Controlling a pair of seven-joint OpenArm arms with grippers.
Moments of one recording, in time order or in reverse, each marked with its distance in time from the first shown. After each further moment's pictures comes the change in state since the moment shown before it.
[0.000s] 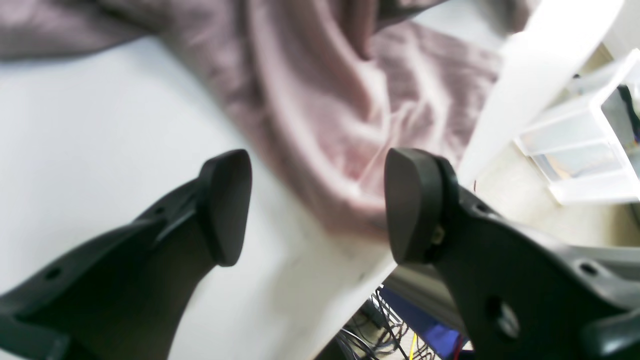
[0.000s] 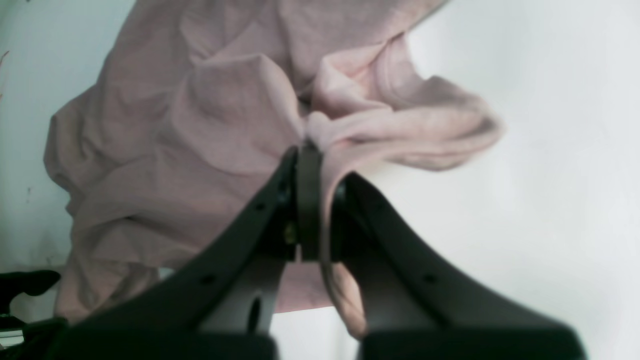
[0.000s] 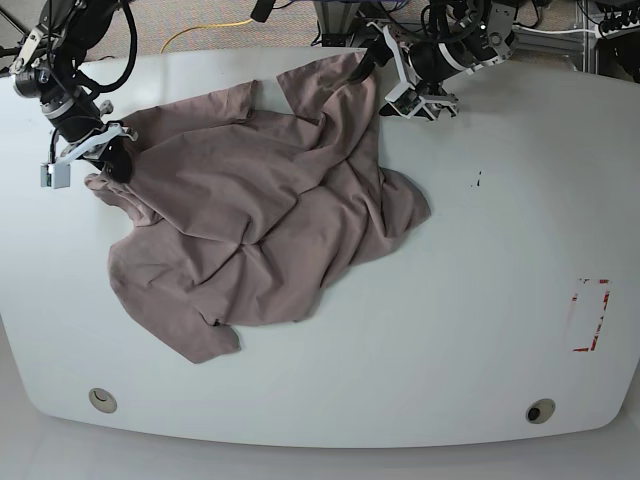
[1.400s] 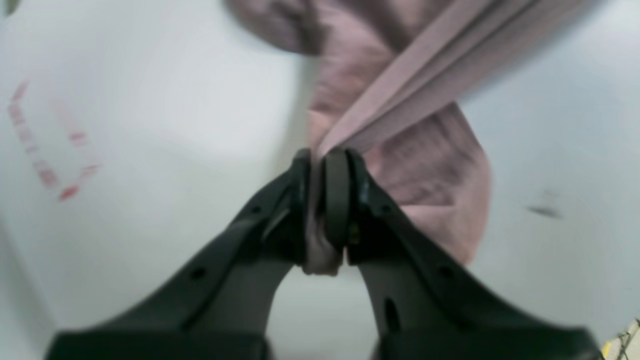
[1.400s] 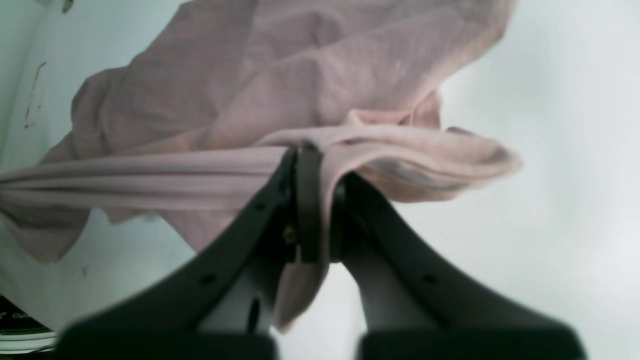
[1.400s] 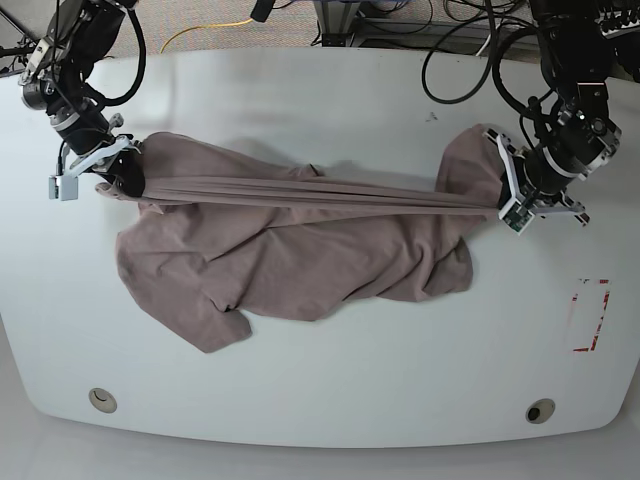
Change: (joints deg) left arm -23.7 -8.6 -21.2 6.2 -3.0 -4.4 29.1; right arm 4.1 -1.6 -0.8 -2.7 1.3 0.7 -0.6
